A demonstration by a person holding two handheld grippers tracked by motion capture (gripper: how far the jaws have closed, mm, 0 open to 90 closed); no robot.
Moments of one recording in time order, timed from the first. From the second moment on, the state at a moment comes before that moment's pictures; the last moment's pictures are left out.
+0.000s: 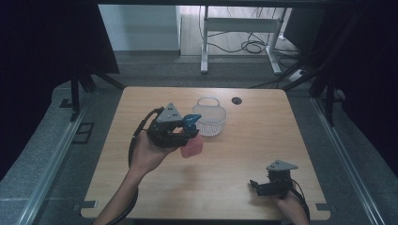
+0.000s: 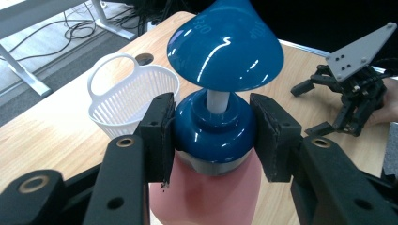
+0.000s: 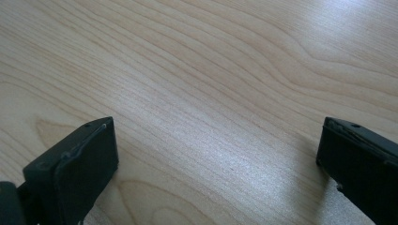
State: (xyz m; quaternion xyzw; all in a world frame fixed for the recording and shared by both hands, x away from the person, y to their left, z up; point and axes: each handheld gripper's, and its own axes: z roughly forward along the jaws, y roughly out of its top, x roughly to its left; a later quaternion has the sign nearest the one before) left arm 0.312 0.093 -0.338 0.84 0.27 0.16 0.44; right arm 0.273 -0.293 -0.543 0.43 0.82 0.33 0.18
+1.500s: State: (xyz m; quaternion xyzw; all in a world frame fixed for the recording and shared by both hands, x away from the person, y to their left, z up) left arm 0.391 0.055 -0.322 0.83 0.29 0.19 0.44; right arm 0.273 -0.293 -0.543 0.43 0.82 0.34 0.18
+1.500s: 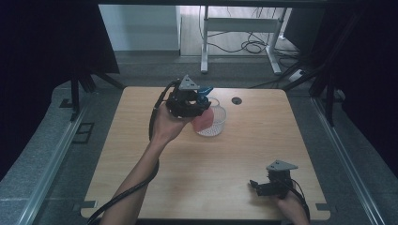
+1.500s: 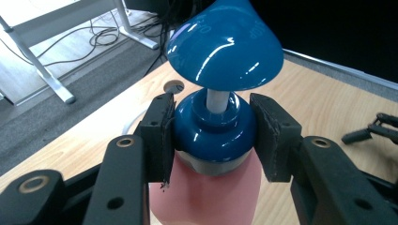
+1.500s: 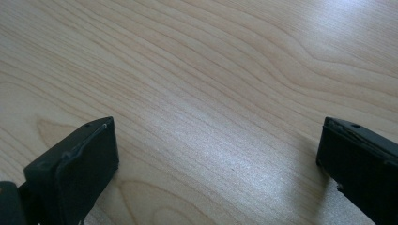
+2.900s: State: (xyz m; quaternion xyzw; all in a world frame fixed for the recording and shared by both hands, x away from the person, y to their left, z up) left arm 0.454 0.010 -0.344 0.81 0.34 0.23 0.42; right arm 0.273 -0.293 -0.543 0.42 0.82 0.34 0.17
